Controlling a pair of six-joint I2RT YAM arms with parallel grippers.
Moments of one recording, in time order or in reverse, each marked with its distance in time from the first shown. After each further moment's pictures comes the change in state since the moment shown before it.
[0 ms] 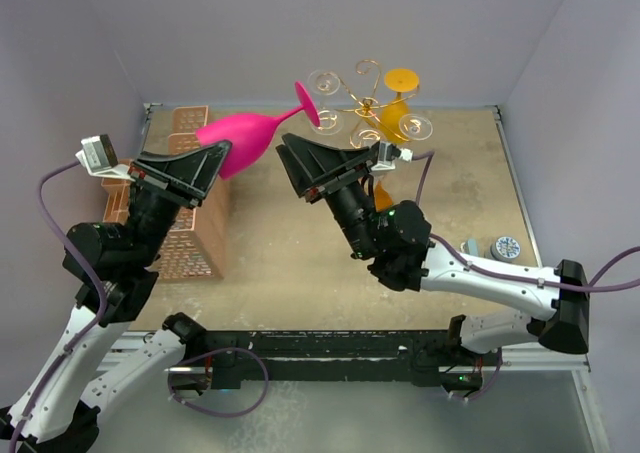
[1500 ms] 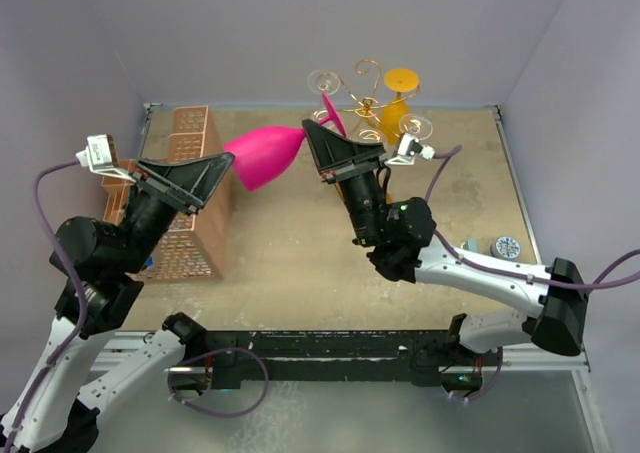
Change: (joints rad) left arm -0.002 -0.014 0.074 -0.250 0.028 -0.014; right arm -0.103 0.053 -0.032 0.204 0.021 -0.279
